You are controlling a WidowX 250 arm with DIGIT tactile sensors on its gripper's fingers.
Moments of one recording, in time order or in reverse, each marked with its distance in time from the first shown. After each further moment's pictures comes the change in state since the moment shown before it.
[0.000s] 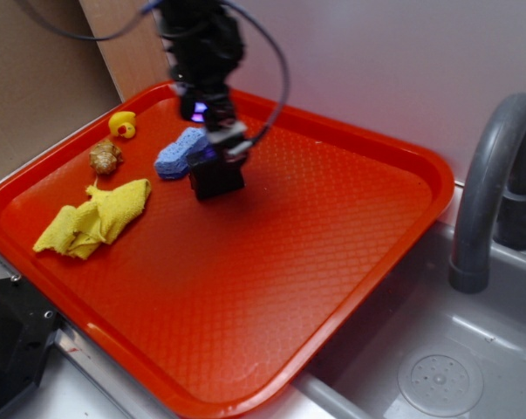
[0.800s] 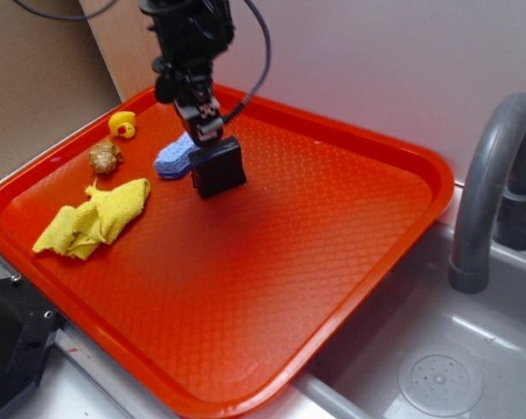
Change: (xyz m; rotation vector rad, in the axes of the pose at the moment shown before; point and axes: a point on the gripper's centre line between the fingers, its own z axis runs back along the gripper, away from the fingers) arm -0.040 -0.011 0.060 0.004 0.018 0.009
